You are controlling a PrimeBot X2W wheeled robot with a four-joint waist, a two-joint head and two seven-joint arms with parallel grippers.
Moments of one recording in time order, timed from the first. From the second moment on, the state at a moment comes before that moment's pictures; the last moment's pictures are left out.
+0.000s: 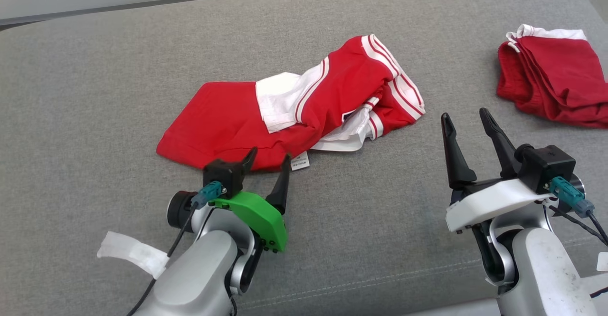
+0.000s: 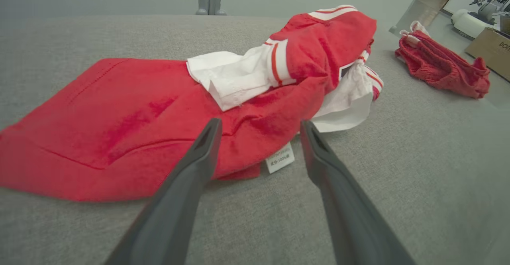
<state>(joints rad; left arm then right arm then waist) -0.55 0.16 -0.81 0.57 -0.76 0.13 -0.22 -0.21 -0.05 0.05 0.03 0.17 0.13 -0.06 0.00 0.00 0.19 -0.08</state>
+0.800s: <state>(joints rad) -0.76 0.16 -0.88 0.84 -0.67 0.09 -0.21 -0.22 -0.05 0.05 0.03 0.18 0.13 -0.08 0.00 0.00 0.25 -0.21</state>
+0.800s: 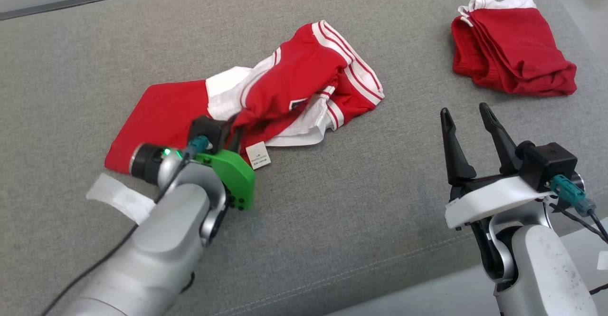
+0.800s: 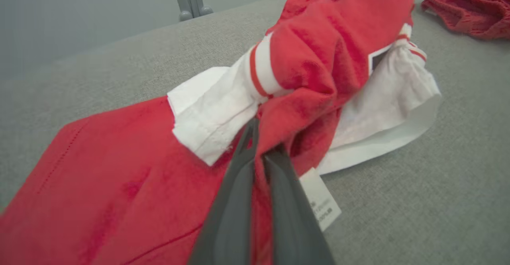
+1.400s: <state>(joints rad) -1.20 0.31 -0.89 0.95 -0.51 0.12 -0.22 -0.31 -0.05 0.18 0.06 0.22 0.13 -0.11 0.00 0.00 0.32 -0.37</state>
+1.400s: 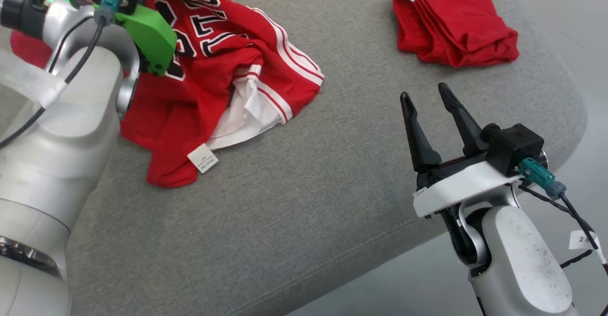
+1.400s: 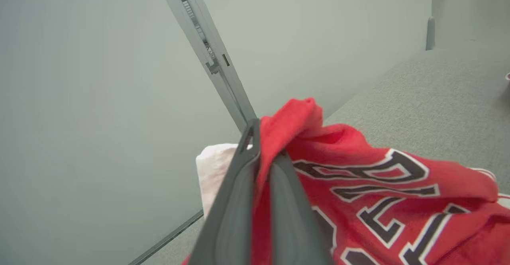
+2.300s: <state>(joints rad) -0.93 0.10 -0.79 0.73 -0.54 0.18 -0.26 -0.31 -0.05 0.15 0.11 0.21 0.13 -0.14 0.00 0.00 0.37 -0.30</state>
